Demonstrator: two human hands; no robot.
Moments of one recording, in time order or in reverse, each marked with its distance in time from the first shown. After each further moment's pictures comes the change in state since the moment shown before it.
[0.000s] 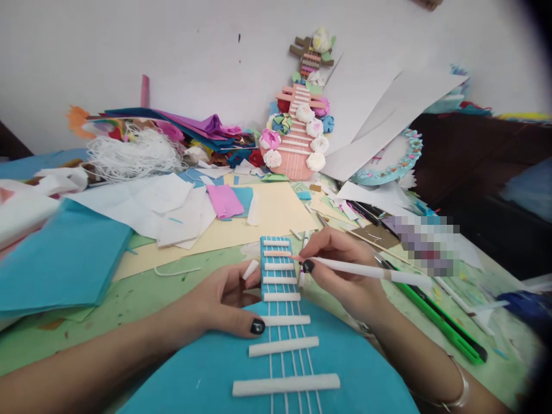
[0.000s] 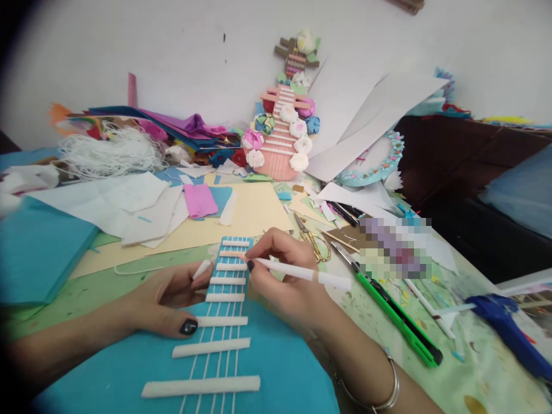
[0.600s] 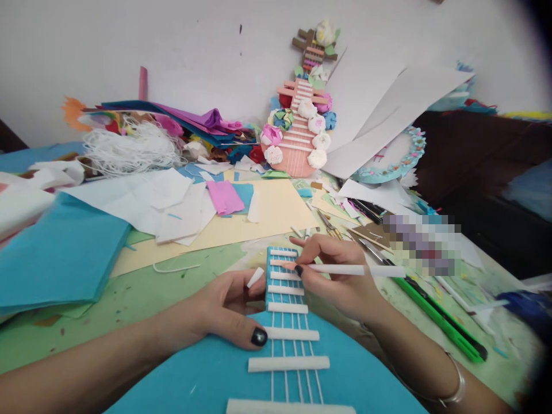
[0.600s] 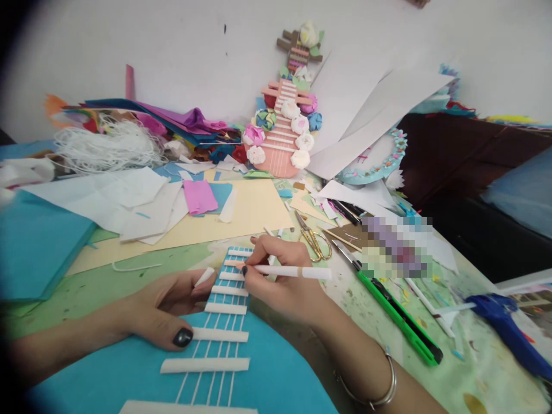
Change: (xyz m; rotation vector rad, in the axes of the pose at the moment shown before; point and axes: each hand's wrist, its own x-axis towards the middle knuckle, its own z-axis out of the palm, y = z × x) left_hand -0.005 0.005 0.013 -0.194 0.016 -0.184; right_hand 0.001 0.012 0.004 -0.092 -0.069 -0.065
